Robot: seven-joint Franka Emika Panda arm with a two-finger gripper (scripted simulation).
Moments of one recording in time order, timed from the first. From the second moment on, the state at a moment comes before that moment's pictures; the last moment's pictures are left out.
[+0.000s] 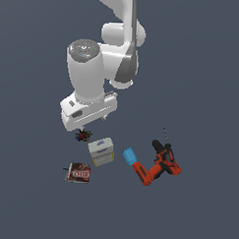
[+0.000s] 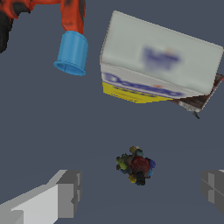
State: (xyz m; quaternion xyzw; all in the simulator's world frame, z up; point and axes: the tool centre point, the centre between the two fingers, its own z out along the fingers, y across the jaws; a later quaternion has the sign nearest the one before) arm 0.000 -0.104 0.197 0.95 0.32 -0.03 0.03
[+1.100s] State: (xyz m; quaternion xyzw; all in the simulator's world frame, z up) arm -0.026 -0.165 0.116 0.83 0.55 -0.02 0.01
